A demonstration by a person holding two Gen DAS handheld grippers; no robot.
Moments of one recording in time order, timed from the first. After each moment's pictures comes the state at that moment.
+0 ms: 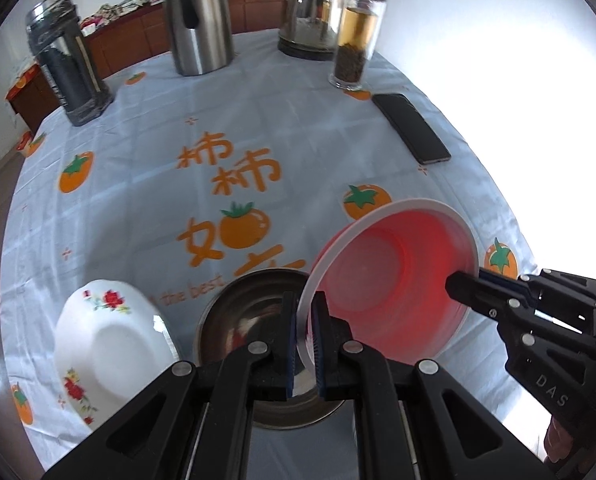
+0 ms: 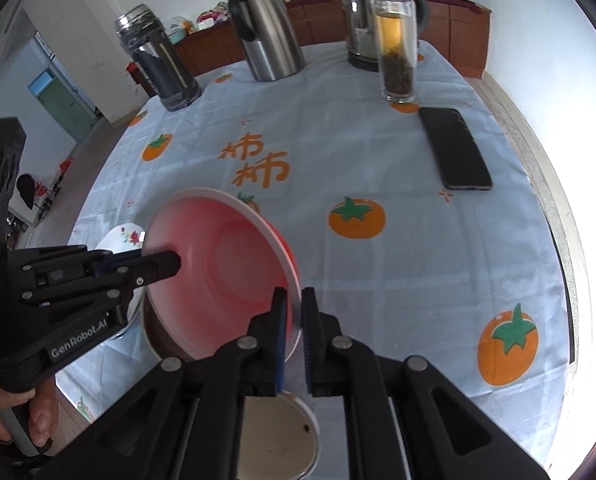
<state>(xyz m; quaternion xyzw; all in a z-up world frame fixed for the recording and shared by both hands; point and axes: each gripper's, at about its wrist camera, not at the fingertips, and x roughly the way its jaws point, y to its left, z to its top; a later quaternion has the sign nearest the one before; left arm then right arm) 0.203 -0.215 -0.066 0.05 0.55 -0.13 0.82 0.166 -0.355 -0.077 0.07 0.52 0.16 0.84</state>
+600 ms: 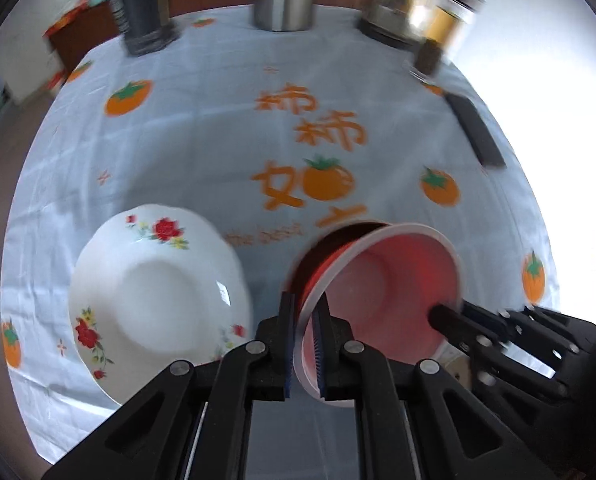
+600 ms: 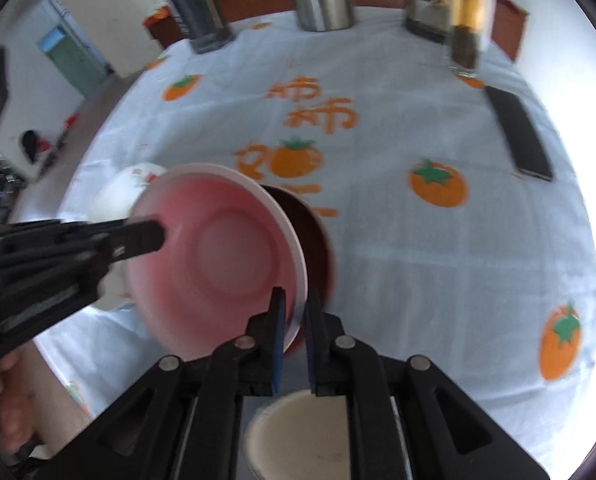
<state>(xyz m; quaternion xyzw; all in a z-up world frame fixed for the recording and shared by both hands) 0.198 -0.135 -0.098 -0.03 0.59 -0.06 0.80 0.166 -0.275 -0.117 0.02 0.56 0.20 0.81</state>
